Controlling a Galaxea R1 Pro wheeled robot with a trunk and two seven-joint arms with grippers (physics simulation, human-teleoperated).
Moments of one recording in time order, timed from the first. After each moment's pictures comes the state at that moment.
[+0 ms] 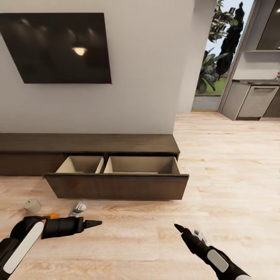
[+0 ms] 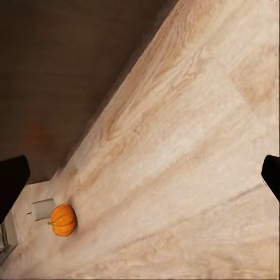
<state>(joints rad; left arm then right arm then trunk) -0.32 0.44 -0.14 -1.35 0.67 0.99 -0.70 -0.52 -0.13 0.20 -0.30 -1.12 0.23 0.44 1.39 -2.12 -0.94</state>
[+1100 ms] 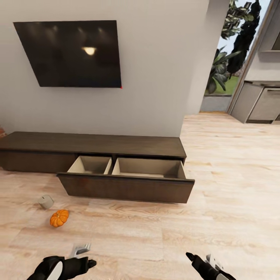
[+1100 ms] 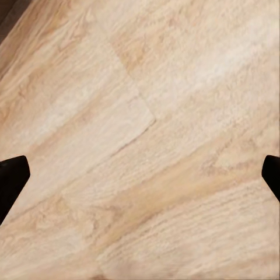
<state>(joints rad) -0.24 0.21 -0.15 -0.91 0.48 0.69 -0.13 -0.52 -0.13 0.20 -0.03 -0.96 0.06 0.32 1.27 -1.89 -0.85</state>
